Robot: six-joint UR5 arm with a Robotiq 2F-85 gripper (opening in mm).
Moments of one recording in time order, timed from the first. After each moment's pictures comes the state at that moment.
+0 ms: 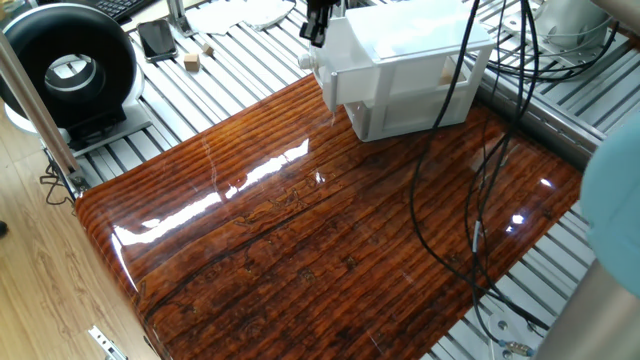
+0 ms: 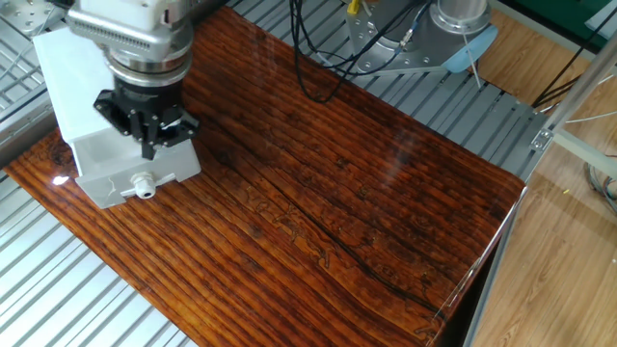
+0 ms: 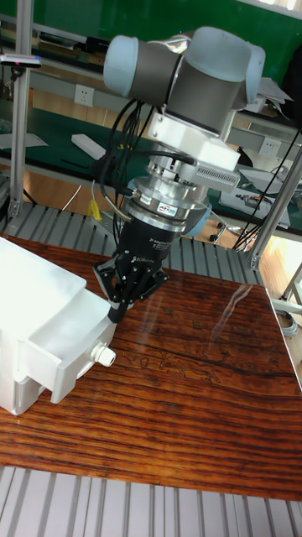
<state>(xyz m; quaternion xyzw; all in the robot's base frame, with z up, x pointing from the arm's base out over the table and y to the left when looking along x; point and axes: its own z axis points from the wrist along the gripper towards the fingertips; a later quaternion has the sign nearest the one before) 0.645 -0.046 0.209 -0.26 0.96 -0.09 0.10</state>
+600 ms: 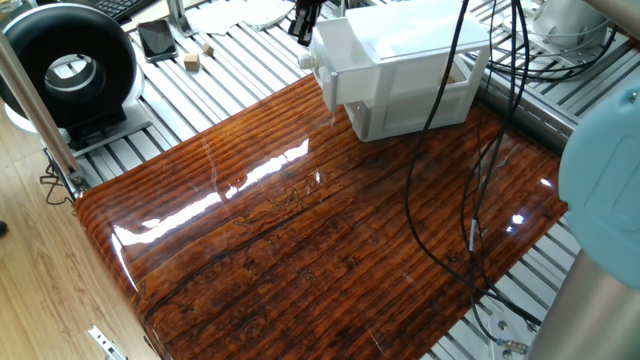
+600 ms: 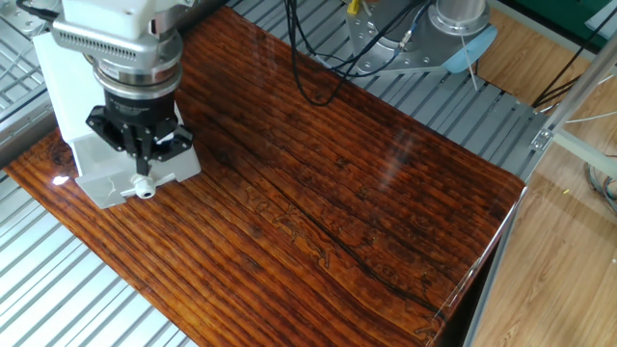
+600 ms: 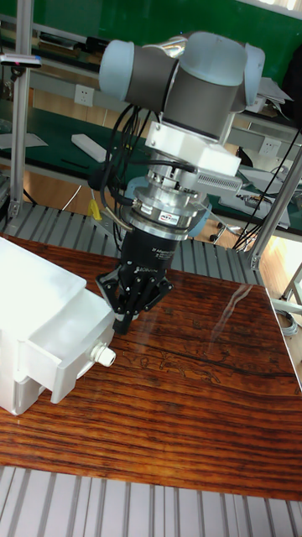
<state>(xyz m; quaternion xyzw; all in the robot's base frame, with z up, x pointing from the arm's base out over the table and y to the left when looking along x) 0.662 -0.032 0.204 -0.26 0.96 -0.07 0.11</state>
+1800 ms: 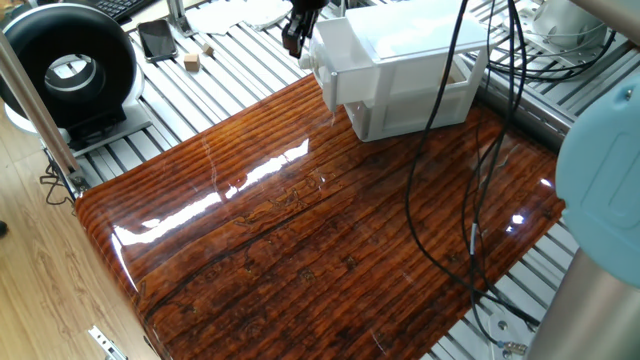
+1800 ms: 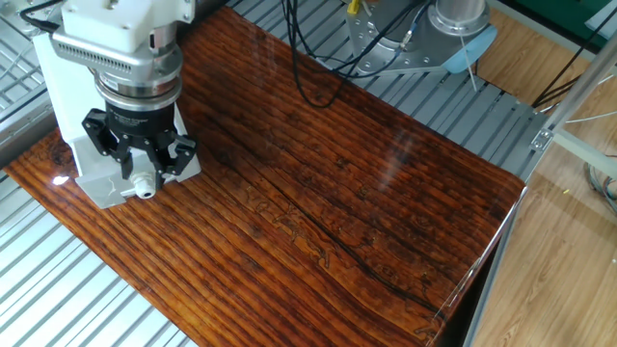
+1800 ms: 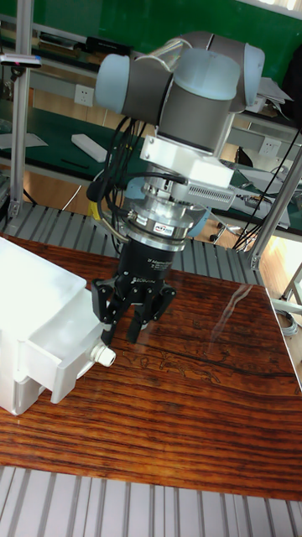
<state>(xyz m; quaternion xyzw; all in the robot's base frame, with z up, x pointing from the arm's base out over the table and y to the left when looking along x) 0.668 -0.033 0.188 -0.23 0.96 -0.07 0.13</state>
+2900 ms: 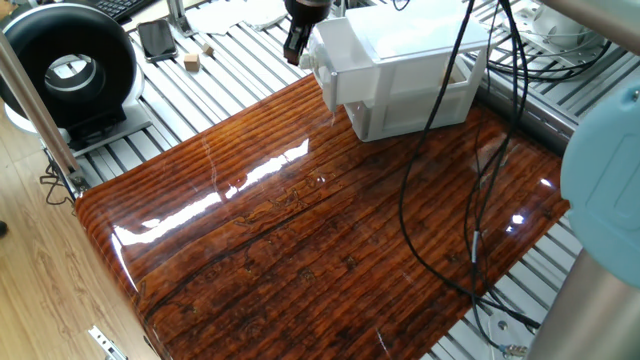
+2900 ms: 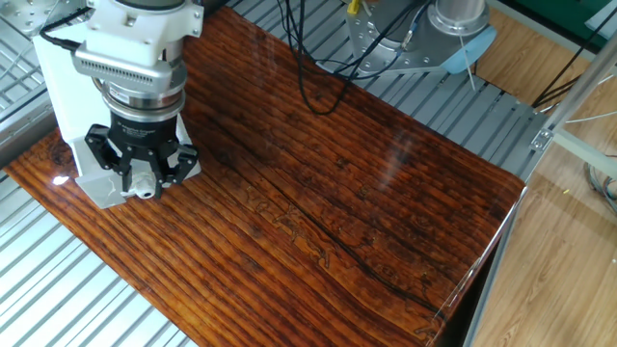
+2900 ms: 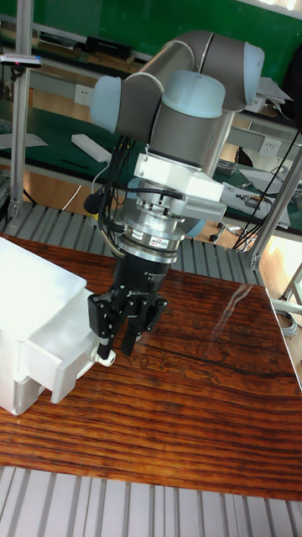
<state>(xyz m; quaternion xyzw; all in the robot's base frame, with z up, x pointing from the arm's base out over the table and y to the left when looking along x) 0.673 -0.037 0.165 -0.29 0.94 -0.07 0.15</state>
